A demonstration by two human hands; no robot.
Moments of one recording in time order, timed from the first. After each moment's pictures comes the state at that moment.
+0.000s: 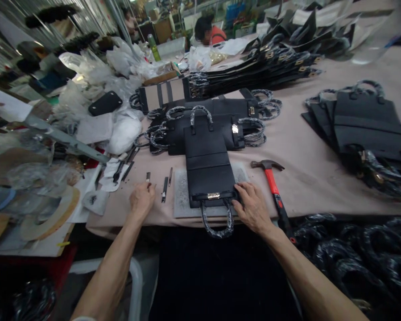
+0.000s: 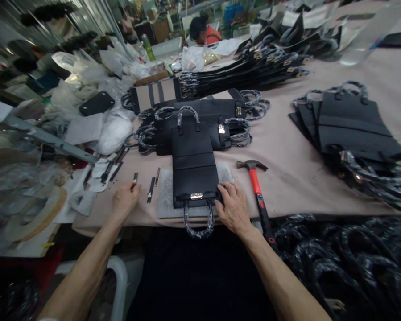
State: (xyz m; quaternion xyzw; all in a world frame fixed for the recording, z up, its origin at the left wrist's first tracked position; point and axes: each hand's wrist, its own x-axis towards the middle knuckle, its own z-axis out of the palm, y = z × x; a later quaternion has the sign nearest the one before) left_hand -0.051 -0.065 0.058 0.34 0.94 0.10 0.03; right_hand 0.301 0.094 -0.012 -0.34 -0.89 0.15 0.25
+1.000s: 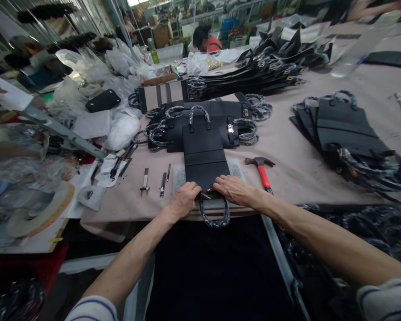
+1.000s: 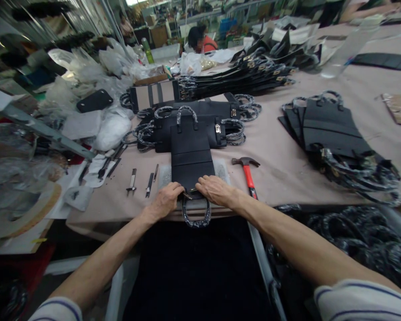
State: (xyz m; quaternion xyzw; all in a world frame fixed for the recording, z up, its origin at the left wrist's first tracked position) left_hand 0.053 -0.031 0.035 0.75 0.64 0.13 0.05; right_hand 0.252 0.124 0.049 -0.03 -1.00 0.03 -0.03
